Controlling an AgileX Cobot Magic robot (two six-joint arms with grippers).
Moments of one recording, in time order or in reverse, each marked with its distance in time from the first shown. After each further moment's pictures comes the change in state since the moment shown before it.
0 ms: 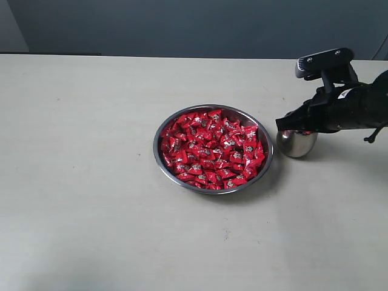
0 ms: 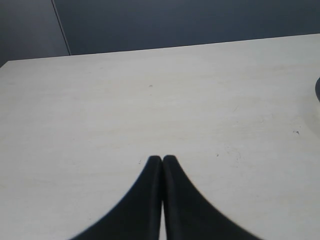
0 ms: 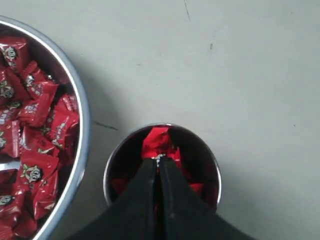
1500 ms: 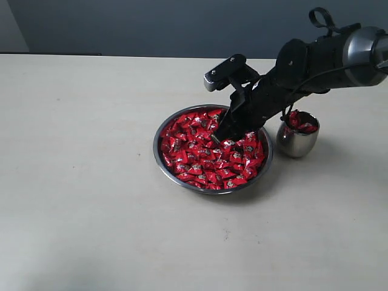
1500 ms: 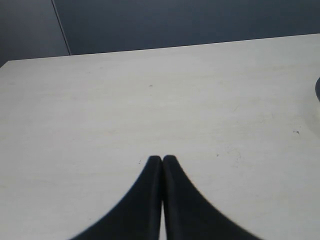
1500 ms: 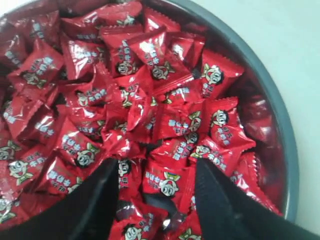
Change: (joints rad) left arm 0.000 0.000 0.000 0.000 0.000 0.000; right arm 0.219 0.276 -0.406 0.048 0.397 -0.243
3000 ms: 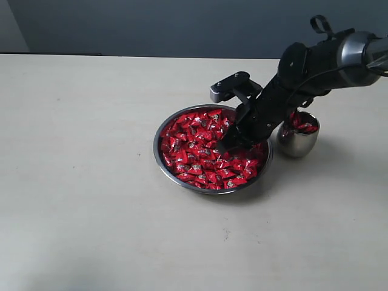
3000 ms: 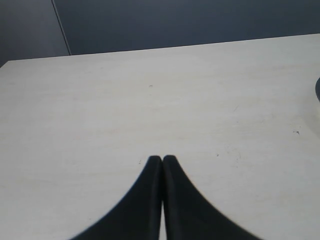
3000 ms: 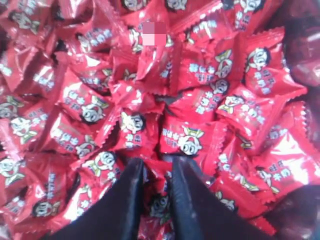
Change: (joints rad) left arm 0.000 0.000 0.000 0.000 0.000 0.000; right arm -0.040 0.061 -0.036 0.038 0.166 0.007
